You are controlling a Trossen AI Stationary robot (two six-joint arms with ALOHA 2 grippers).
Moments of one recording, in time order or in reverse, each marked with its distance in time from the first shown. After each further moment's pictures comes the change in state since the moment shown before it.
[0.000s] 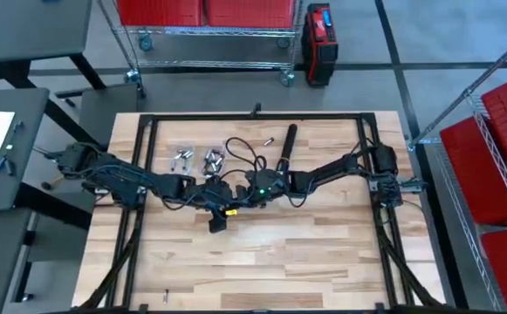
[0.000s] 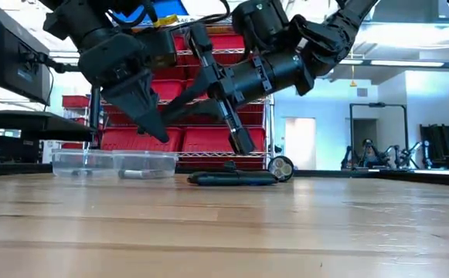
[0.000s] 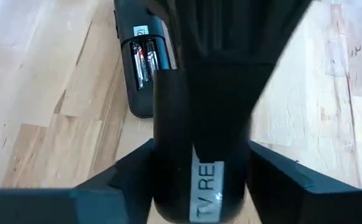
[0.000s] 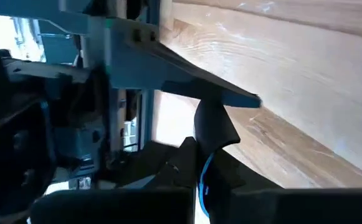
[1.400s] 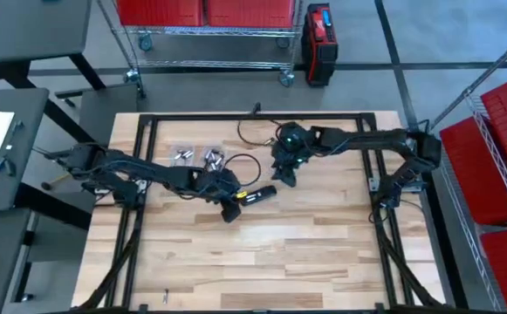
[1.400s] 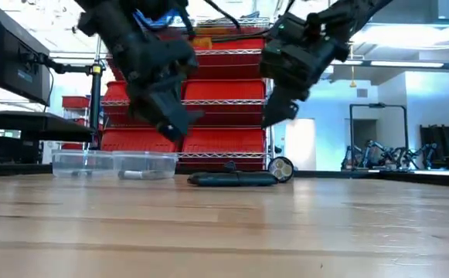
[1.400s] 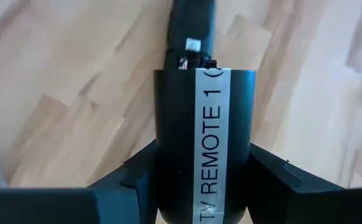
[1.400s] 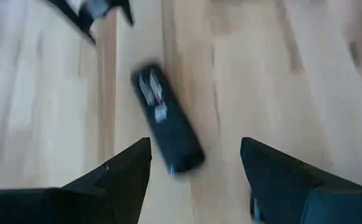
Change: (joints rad) left arm 0.102 0.127 0.180 -0.140 0.060 -0.294; right arm -0.323 -0.406 -0.040 -0.944 -0.177 -1.518
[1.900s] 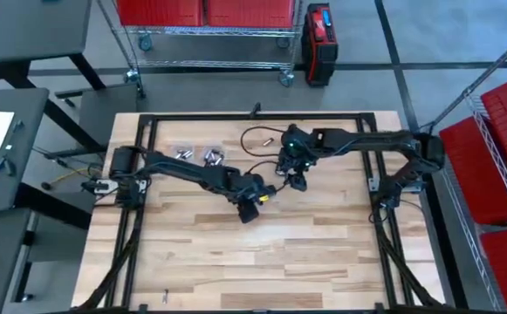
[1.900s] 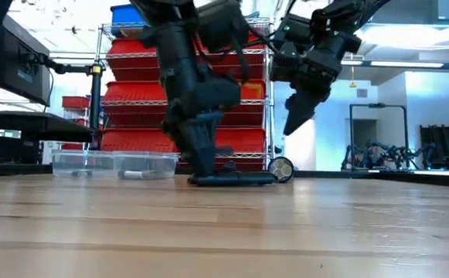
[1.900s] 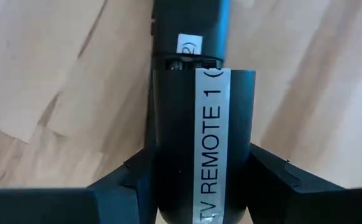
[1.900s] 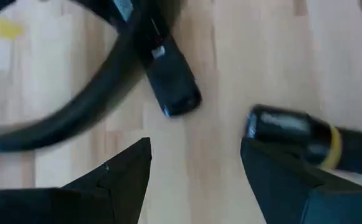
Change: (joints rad) left arm 0.045 0.346 0.377 -0.320 0.029 0.070; right arm 0.007 -0.050 -0.001 -0.192 0.078 -0.074
